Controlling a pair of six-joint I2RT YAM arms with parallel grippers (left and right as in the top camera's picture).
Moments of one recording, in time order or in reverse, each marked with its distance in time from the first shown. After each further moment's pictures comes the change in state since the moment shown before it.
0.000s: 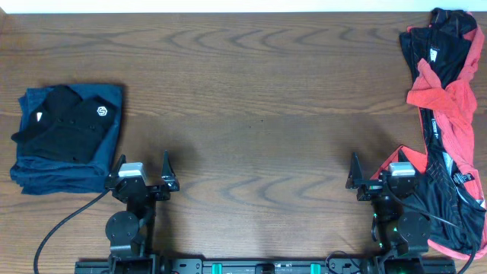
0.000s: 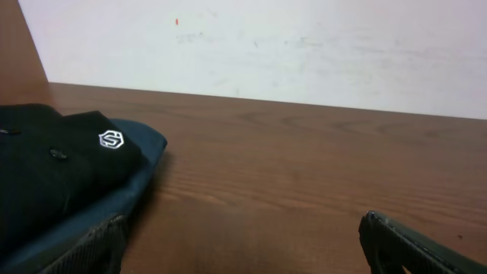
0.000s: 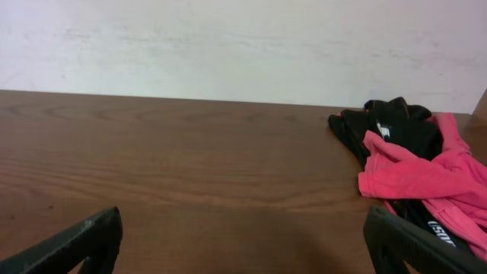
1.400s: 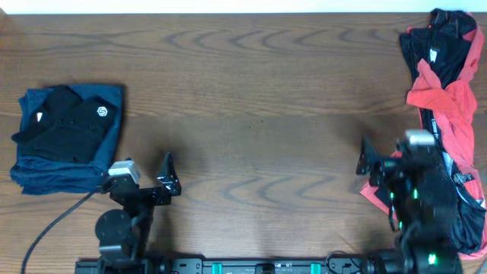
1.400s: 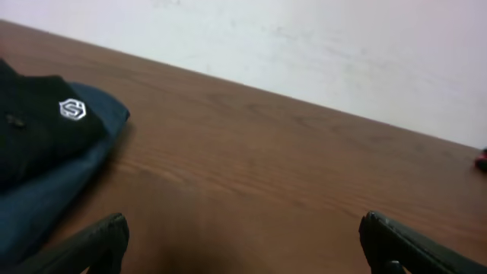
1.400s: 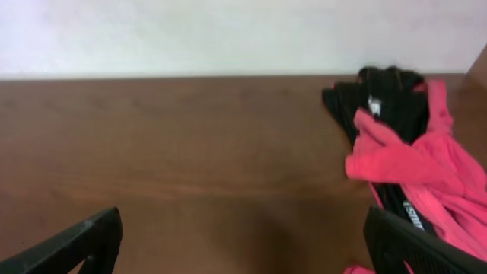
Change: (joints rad) left arm 0.000 0.071 0.211 -0.235 0.092 -0.202; right arm -0.001 0.475 0.491 -0.283 0.027 0.060
